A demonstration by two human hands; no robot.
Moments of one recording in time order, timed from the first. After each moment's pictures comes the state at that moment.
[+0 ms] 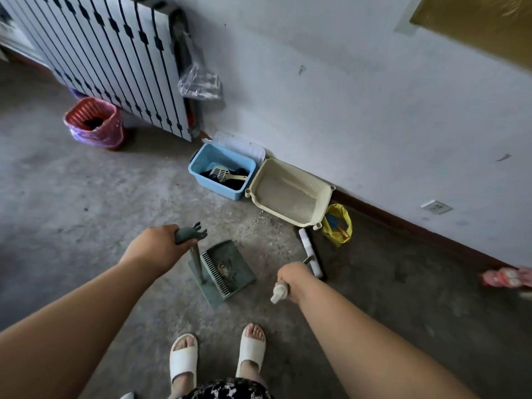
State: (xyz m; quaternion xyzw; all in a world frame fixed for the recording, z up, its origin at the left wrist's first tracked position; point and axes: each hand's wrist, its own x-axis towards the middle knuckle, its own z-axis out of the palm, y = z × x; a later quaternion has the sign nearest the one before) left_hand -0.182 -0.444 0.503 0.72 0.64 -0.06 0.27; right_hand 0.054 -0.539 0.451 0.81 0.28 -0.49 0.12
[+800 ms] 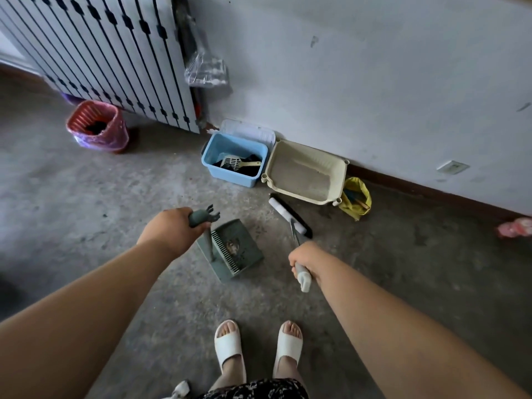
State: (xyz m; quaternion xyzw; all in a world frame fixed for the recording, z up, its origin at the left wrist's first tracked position) left_hand -0.273 -0.398 0.495 0.76 0.59 -0.07 0.26; right_hand -0.038 -0.528 0.442 0.82 0.11 -0.55 -0.11
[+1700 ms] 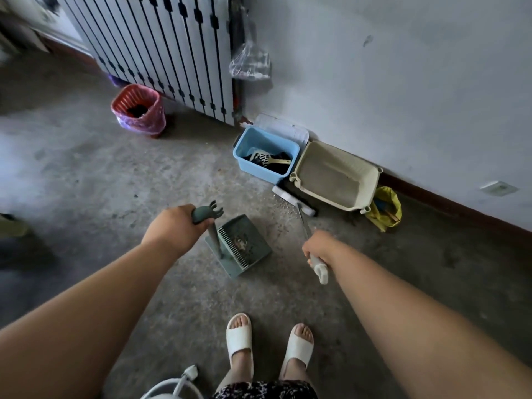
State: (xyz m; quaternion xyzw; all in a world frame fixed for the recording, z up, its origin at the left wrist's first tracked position) left_hand -0.340 -0.393 0.485 0.72 0.64 -0.06 0.24; right_hand -0.064 -0.479 0.426 0.82 0.23 -0.53 -0.01
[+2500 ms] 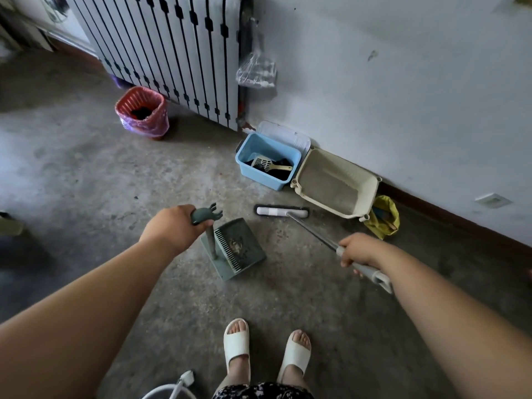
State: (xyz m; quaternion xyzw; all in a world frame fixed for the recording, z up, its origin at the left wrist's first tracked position) left_hand -0.363 -0.378 0.487 0.72 0.64 -0.06 0.26; right_hand -0.010 -0.486 0.469 0.79 0.31 -0.51 0.12
